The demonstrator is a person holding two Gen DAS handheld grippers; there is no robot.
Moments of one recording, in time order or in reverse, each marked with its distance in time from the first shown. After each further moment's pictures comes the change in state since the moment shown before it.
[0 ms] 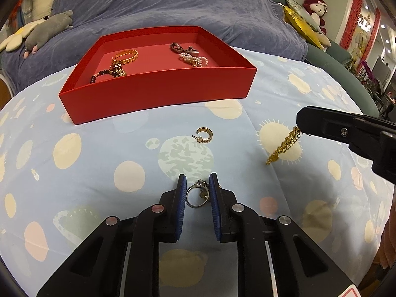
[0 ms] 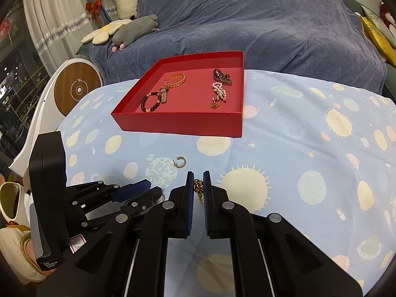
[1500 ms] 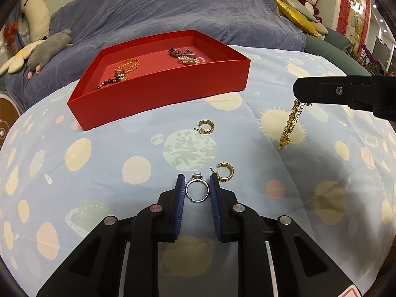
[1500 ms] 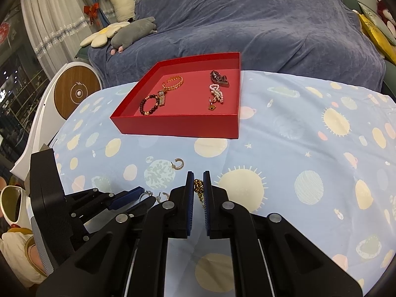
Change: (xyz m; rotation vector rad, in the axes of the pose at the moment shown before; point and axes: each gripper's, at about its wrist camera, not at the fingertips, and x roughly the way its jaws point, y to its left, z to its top) left arm -0.005 -0.008 -0.012 0.094 -0.031 0.079; right arm -0.004 -0.005 0.003 0.017 -0.005 0.006
